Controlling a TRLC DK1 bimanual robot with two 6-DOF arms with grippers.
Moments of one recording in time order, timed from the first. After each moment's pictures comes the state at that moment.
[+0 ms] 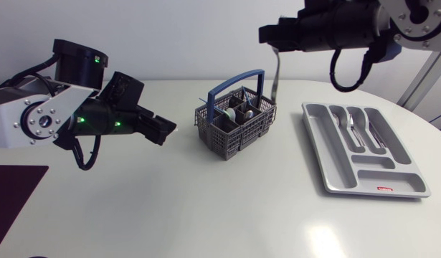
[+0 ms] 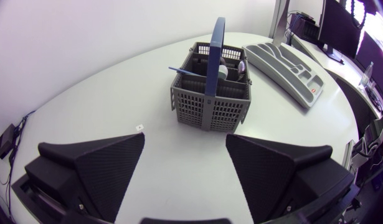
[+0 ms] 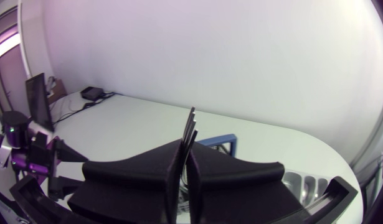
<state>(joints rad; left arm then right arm) -0.35 1.39 0.90 -0.18 0.17 0.18 0.41 1.47 1.36 -0.29 -0.03 0.08</state>
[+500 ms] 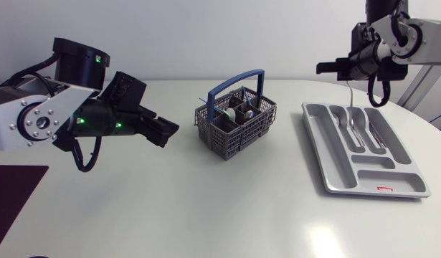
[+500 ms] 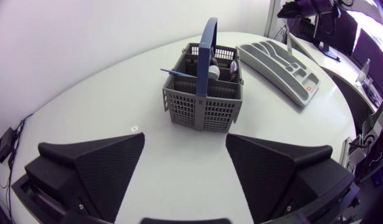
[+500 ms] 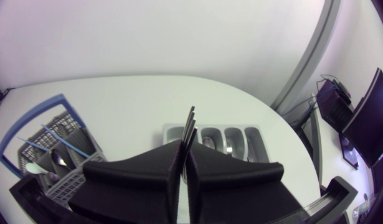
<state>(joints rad) -0.37 1.38 0.90 -0.20 0.17 0.18 0.06 1.65 1.35 -0.35 0.29 0.04</state>
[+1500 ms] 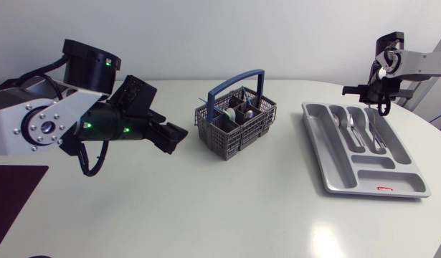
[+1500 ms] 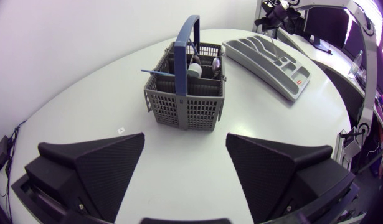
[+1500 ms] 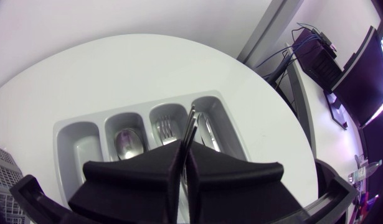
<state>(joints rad) -0.44 1.37 0.90 -0.21 0.17 0.18 -0.24 2.16 1.71 -0.42 0.31 0.05</state>
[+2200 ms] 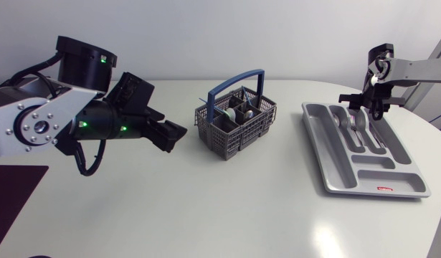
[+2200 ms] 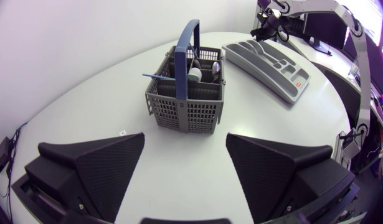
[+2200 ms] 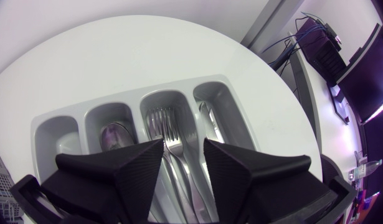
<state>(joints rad) -0.43 1.35 0.90 -0.22 0.17 0.18 -0.26 2.29 1.82 -0.48 0.32 0.06</state>
